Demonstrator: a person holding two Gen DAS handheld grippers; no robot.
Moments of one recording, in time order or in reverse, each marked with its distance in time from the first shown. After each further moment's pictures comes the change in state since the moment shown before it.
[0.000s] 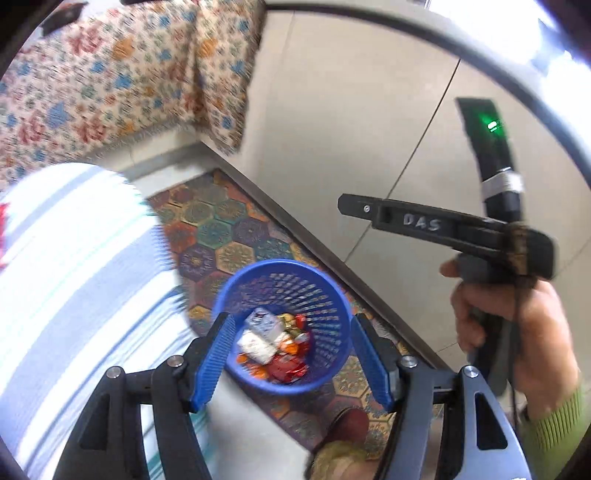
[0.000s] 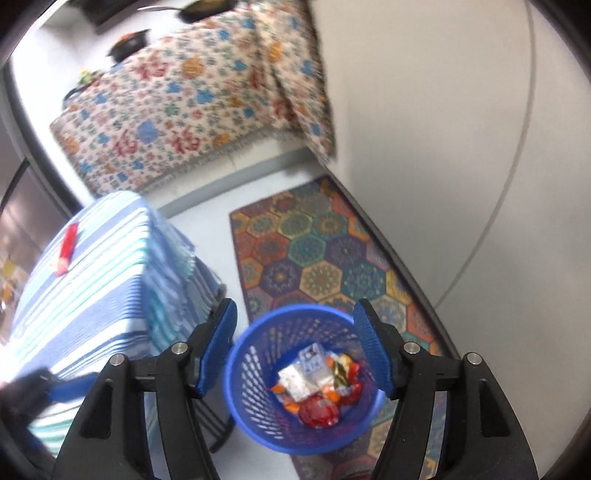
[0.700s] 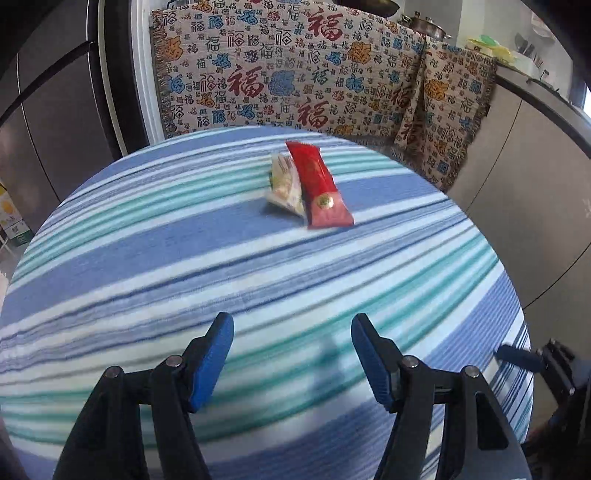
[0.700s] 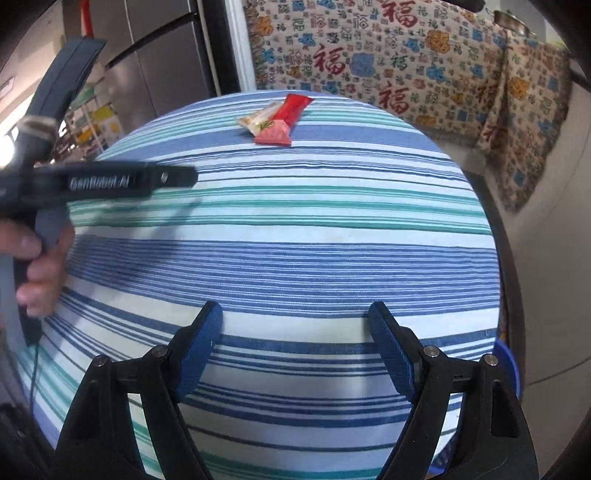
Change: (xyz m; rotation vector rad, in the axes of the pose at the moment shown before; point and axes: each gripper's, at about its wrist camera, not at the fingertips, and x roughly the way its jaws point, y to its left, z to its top) left arm -0.103 0.280 -0.044 -0.363 -0.093 0.432; right arm 0.052 0.287 -0.075 -0.529 0.128 0.288
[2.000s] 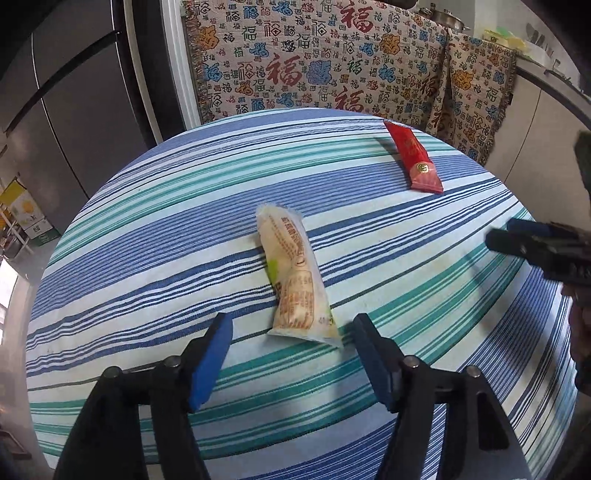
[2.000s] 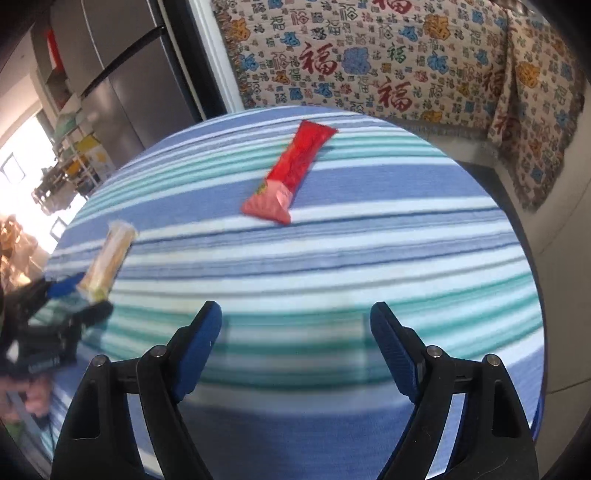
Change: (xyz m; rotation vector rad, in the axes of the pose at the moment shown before) left arm -0.014 0.091 -0.048 0.025 0.031 0.098; right arm 0.065 -0.007 0.103 0.109 0.005 0.042
